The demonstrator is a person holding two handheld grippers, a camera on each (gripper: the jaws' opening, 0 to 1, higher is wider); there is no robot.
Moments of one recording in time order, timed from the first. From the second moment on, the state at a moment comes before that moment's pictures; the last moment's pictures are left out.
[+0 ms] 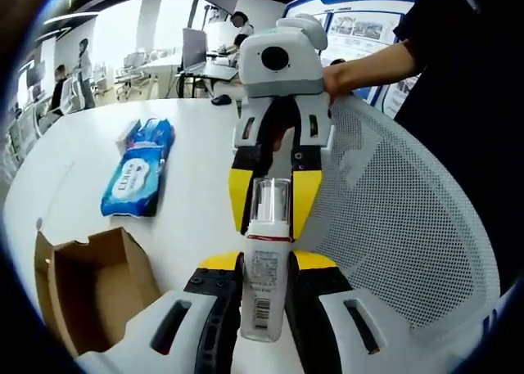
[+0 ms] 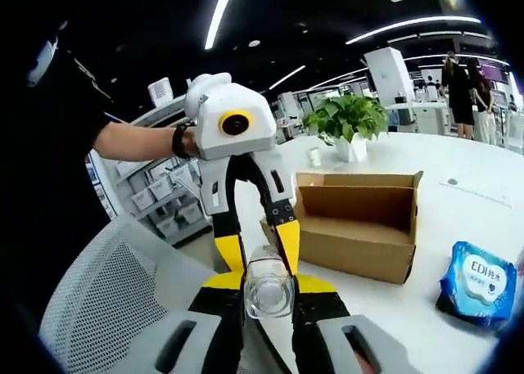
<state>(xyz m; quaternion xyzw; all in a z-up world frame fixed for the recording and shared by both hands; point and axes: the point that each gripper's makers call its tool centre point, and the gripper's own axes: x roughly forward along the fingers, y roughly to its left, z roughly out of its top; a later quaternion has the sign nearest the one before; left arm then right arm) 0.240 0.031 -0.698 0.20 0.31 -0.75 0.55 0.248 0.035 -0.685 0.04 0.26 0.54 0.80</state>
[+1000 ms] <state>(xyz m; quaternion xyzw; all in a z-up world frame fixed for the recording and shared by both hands) 0.290 0.047 -0.681 0.14 0.30 -0.65 0.68 0.264 0.000 -0.689 0.04 0.28 0.51 0.81</state>
